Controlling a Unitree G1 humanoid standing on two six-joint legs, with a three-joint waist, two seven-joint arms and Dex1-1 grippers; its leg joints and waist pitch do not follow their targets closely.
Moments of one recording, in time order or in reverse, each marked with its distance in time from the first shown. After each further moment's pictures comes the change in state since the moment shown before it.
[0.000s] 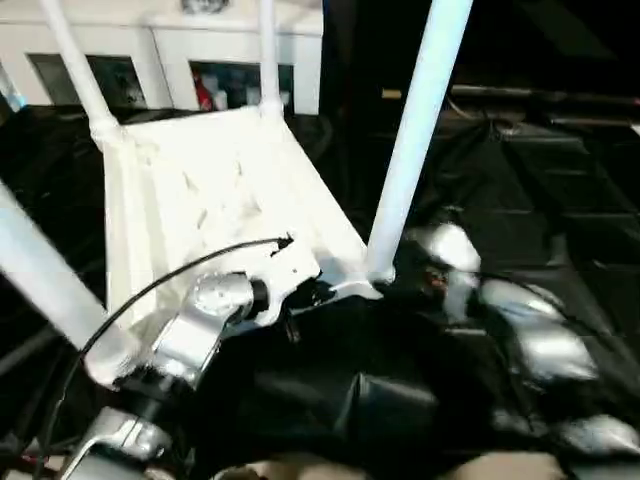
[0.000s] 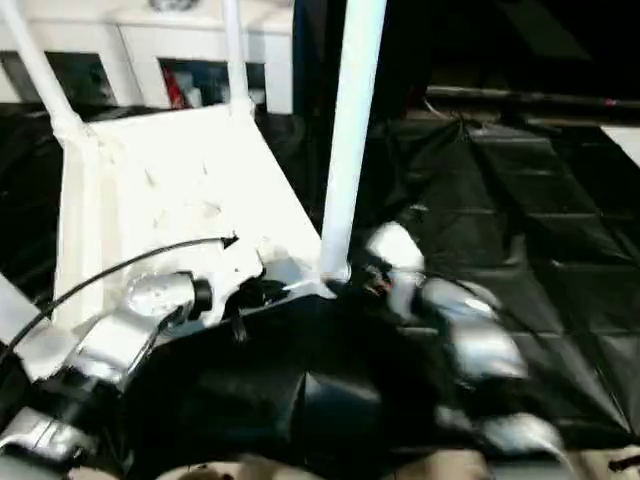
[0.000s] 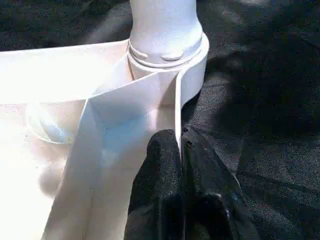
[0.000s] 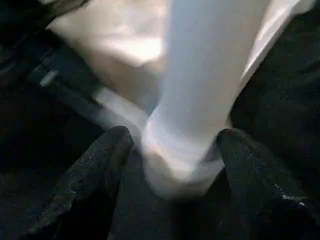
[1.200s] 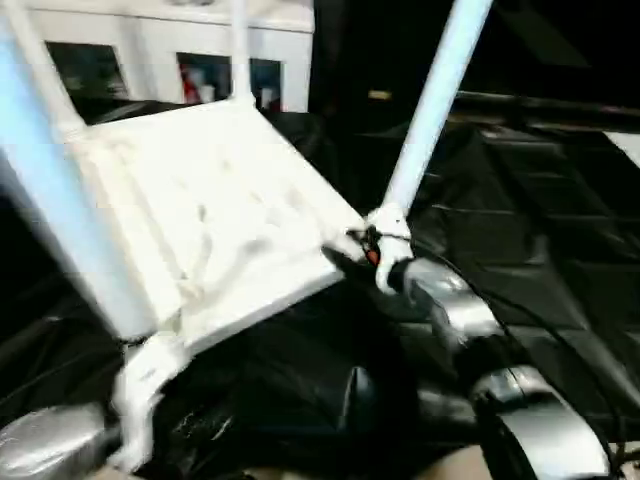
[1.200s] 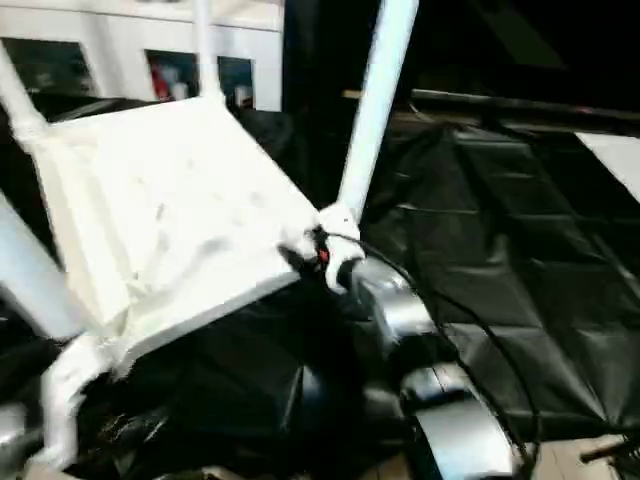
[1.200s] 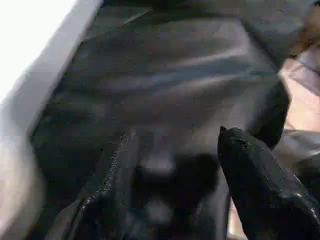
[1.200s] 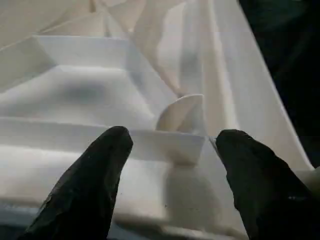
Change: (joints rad) left arm 0.818 0.325 0.445 -0.757 -0.419 0.375 -0.112; right arm -0.335 0.307 0.013 0.444 -0.013 0.001 -0.549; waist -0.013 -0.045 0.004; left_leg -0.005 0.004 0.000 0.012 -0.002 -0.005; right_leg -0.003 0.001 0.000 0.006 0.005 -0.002
